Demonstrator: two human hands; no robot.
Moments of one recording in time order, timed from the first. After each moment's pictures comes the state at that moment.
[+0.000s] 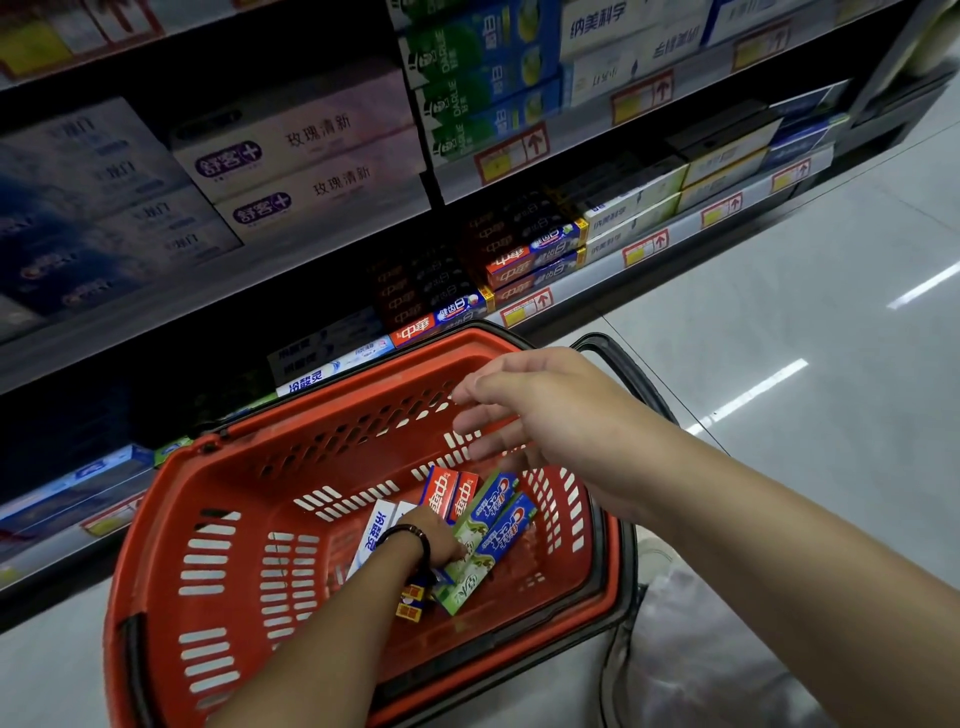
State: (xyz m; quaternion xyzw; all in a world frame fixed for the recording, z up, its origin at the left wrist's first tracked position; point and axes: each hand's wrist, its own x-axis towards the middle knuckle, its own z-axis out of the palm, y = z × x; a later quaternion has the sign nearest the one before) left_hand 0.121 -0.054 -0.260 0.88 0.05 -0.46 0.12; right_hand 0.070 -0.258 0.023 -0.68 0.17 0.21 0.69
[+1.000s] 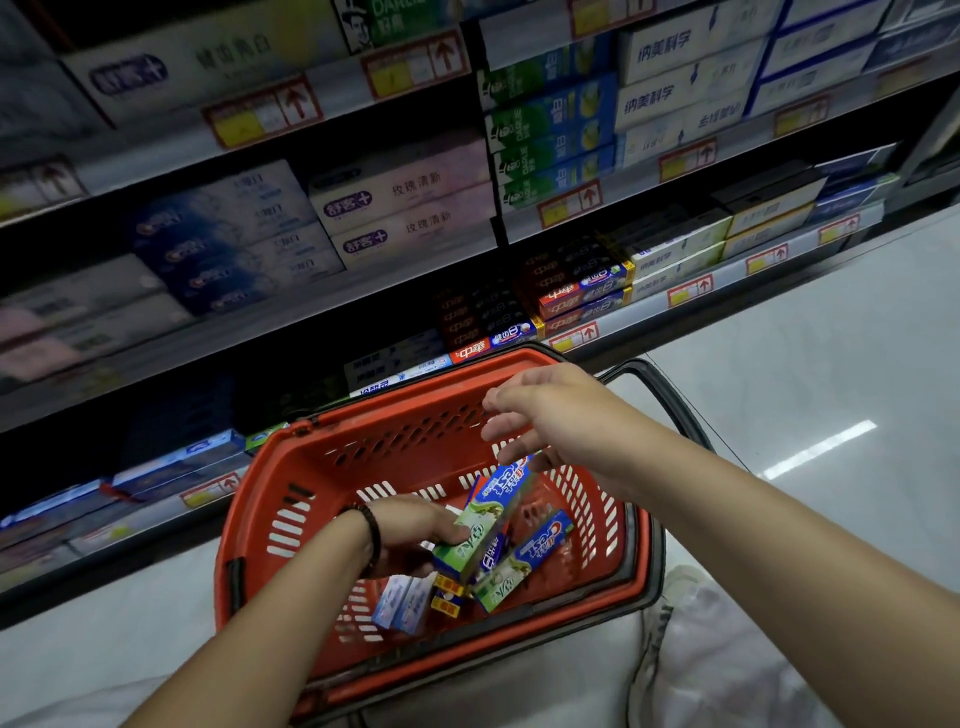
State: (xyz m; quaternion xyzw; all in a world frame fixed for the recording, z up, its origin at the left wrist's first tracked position) left_hand 0.105 0.006 -0.117 0.71 0.15 -0.56 0.40; right_hand 0.067 -0.230 0.029 -0.72 0.13 0.21 0.65
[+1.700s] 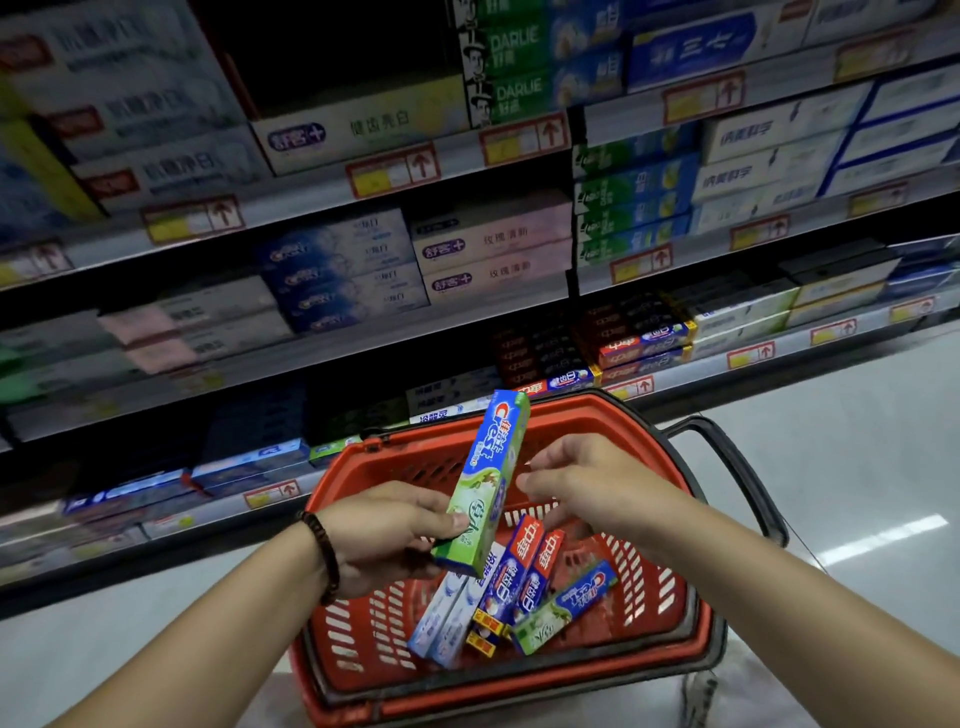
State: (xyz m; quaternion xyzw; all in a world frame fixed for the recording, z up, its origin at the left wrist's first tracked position) left_hand 0.073 0.058 0.008 0.68 0.13 -0.44 0.57; right_hand 0.060 -0.194 0.028 -0.79 0.09 0.25 0.56
